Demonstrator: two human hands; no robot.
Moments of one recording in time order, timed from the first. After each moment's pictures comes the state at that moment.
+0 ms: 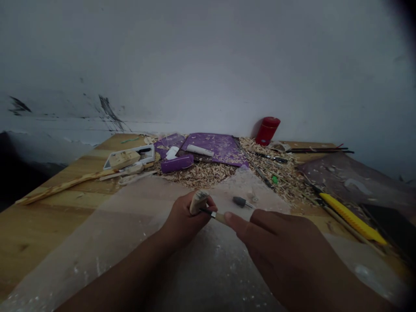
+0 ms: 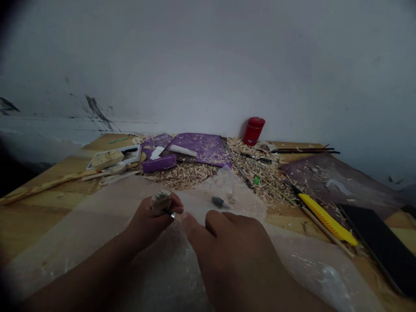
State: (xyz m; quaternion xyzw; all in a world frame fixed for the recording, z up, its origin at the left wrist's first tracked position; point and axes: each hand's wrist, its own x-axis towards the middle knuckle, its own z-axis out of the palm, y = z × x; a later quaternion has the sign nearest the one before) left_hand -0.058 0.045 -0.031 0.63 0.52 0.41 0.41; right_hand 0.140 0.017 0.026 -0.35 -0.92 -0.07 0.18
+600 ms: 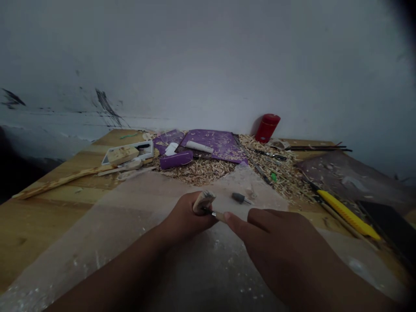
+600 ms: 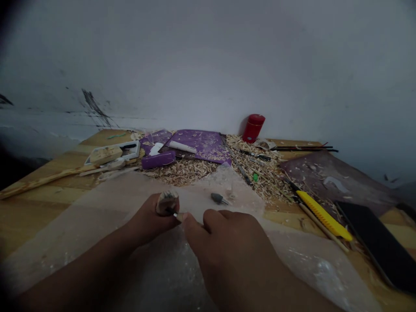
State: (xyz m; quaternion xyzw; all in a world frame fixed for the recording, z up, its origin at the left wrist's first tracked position) left_hand -0.054 0.045 -0.025 0.65 0.51 0.35 0.45; right_hand 0.140 0.016 0.023 -0.34 -0.93 -0.09 0.13
